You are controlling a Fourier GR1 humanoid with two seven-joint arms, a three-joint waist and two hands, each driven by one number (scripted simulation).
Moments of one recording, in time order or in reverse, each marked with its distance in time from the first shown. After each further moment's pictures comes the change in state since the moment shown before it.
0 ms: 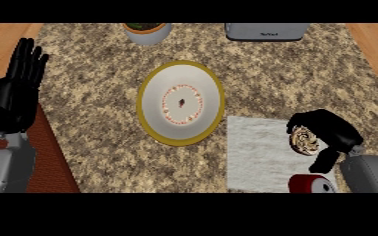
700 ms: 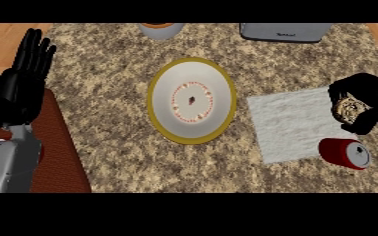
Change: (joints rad) left arm -0.054 -0.007 -0.013 0.005 0.005 -0.032 0.013; right arm -0.361 -0.184 -0.110 0.497 0.081 -0.118 -0.190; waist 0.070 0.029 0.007
